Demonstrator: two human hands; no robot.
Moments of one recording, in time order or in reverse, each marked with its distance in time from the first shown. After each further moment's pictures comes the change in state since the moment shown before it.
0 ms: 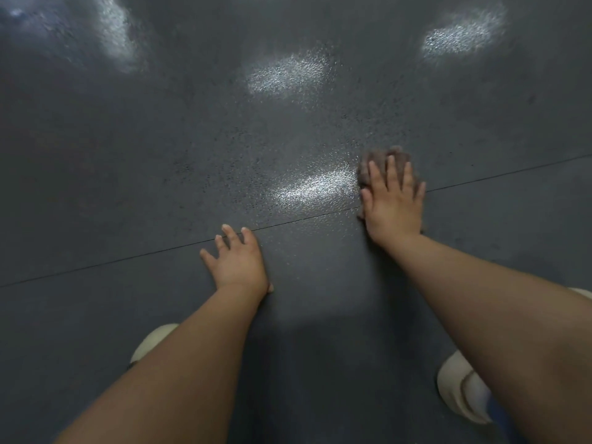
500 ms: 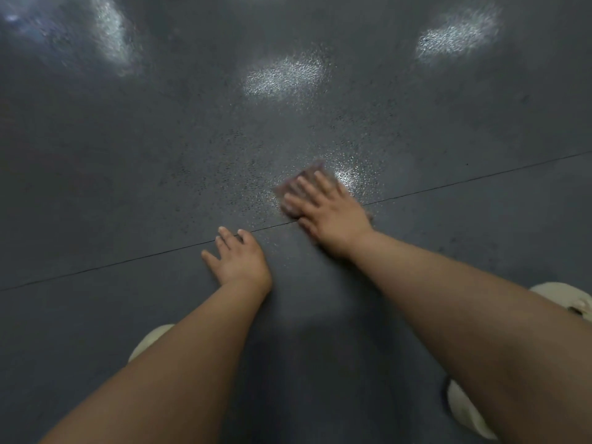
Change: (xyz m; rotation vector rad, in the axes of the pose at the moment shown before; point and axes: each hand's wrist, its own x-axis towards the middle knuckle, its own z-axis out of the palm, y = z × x) left_hand 0.006 0.013 0.002 -0.057 0.034 -0.086; right_hand -0.003 -0.049 0.006 -0.121 -0.108 -0.607
